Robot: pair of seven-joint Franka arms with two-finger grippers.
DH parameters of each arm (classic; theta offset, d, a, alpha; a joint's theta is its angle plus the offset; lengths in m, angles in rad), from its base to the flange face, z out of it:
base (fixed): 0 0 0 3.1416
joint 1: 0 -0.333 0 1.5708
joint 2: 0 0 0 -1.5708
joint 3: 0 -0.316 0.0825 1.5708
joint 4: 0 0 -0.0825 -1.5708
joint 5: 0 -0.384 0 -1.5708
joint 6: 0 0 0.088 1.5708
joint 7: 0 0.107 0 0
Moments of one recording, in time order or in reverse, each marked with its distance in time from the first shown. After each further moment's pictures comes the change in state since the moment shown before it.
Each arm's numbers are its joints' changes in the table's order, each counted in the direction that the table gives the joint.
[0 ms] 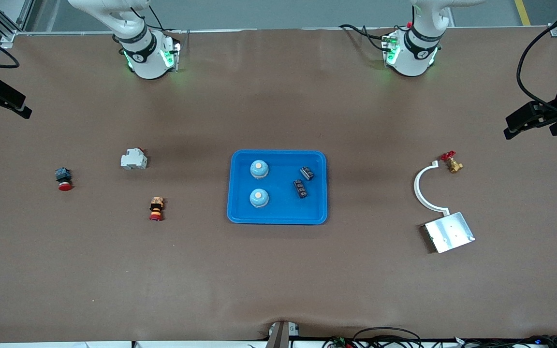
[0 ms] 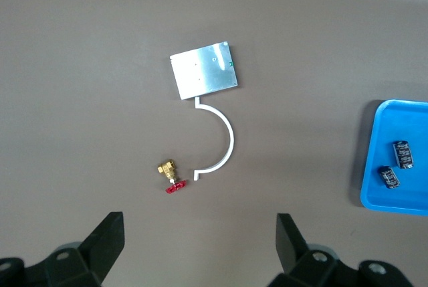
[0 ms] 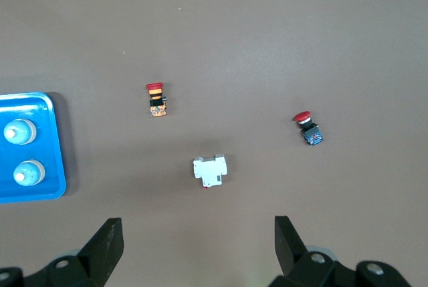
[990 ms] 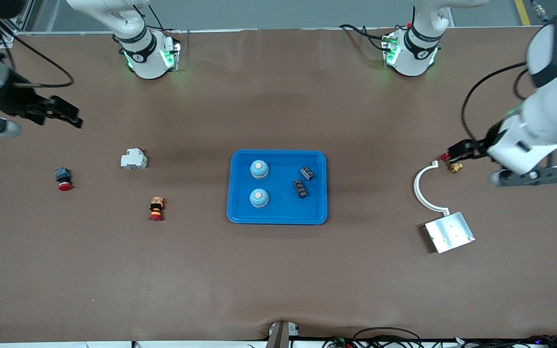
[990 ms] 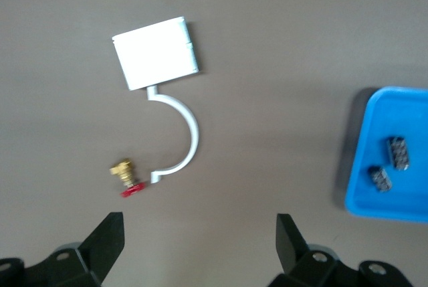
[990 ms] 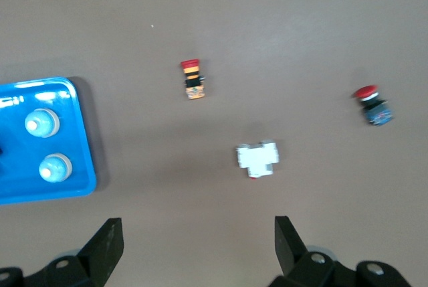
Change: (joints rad) left arm 0.150 0.170 0.012 0.047 0.001 0.112 -0.187; right arm -0.144 -0.043 -0.017 0.270 -0.054 0.192 0.217
